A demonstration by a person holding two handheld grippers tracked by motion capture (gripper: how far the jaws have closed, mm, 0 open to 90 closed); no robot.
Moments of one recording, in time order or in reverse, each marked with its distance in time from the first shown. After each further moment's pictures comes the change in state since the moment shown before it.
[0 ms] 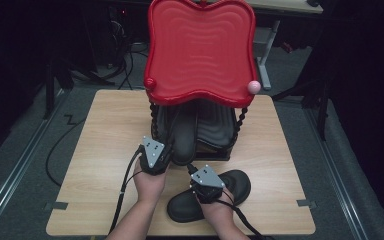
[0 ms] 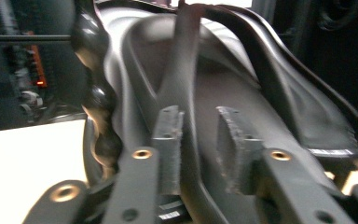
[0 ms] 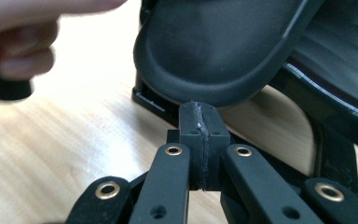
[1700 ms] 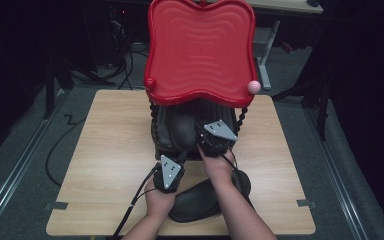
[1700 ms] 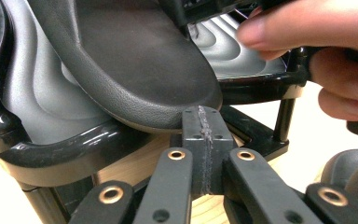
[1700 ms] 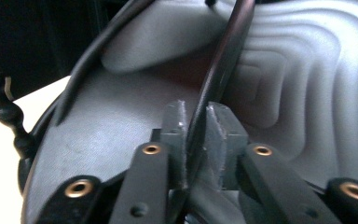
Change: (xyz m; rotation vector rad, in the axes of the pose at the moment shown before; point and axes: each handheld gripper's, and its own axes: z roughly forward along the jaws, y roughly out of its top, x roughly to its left) left arm -0.040 -0.039 -0.006 0.041 -0.096 0.092; right arm -0.075 0.065 0.057 -0.125 -0.086 0.213
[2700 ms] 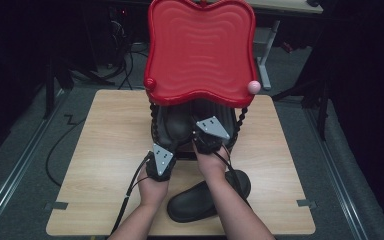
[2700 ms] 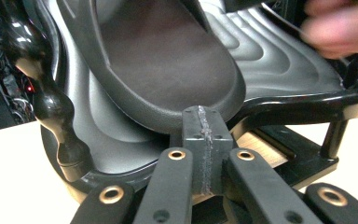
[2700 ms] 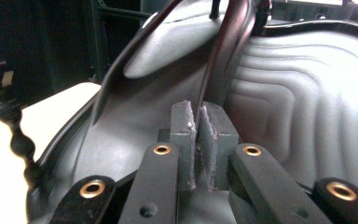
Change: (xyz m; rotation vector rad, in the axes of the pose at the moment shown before) left arm 0.029 0.013 0.009 0.000 0.068 0.010; right arm 0.018 0.013 -0.002 -0.066 -0.030 -0.040
